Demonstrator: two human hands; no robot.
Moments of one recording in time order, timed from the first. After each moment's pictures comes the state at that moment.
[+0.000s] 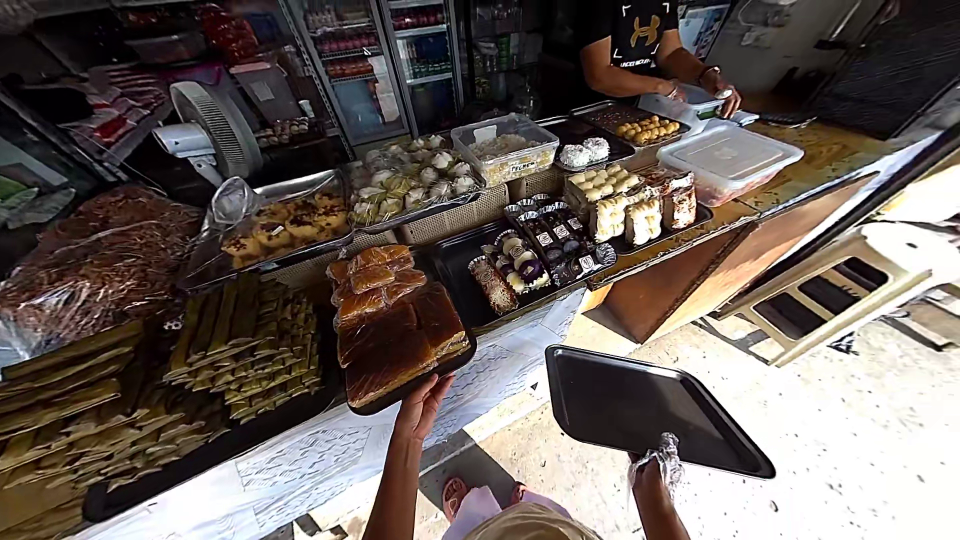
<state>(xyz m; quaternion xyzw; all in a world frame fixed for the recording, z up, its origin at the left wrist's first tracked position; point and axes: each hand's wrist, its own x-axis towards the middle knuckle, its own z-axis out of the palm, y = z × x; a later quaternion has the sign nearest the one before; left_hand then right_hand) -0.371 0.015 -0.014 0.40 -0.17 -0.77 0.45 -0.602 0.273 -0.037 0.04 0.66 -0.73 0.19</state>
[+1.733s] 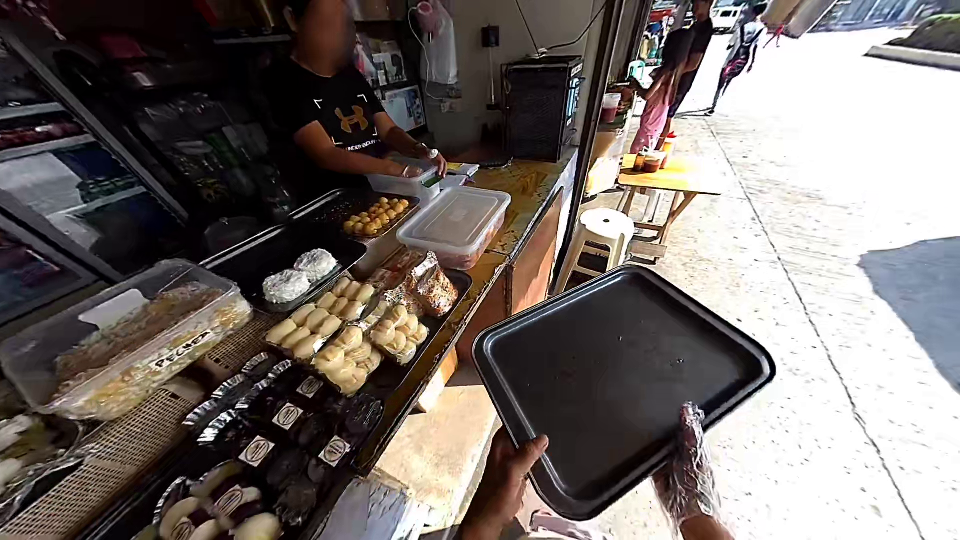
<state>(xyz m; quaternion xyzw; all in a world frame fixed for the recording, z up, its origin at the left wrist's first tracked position) -0.837 0.166 0.092 0.14 -0.50 -0.85 0.08 -0.903 0.338 0.103 0.17 0.60 -0.78 -0.07</state>
